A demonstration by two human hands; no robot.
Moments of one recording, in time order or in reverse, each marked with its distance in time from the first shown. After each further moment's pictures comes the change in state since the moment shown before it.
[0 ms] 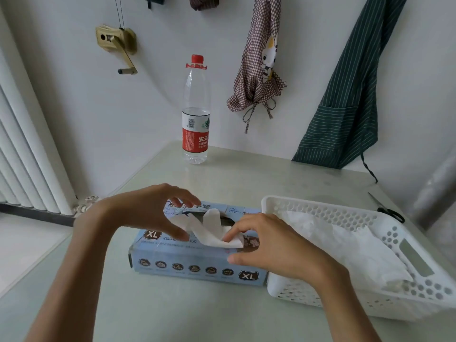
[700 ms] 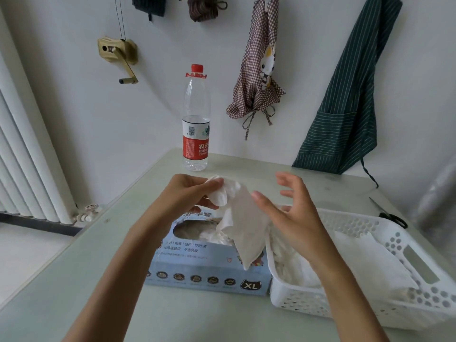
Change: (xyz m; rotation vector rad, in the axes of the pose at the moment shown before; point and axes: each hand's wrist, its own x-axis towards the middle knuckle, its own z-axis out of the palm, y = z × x) left_hand 0.024 0.050 0.017 -0.830 0.472 -0.094; right_hand 0.007 0.005 -0.016 0.483 0.552 0.179
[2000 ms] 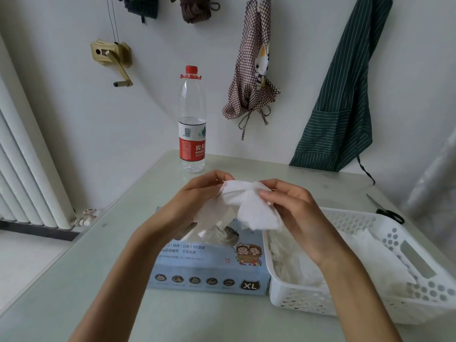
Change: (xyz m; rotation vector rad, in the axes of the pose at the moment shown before) left_hand 0.005 -0.004 0.012 -0.217 -0.275 0.125; right_hand 0.010 -0.002 -0.010 0.565 -0.298 0.073
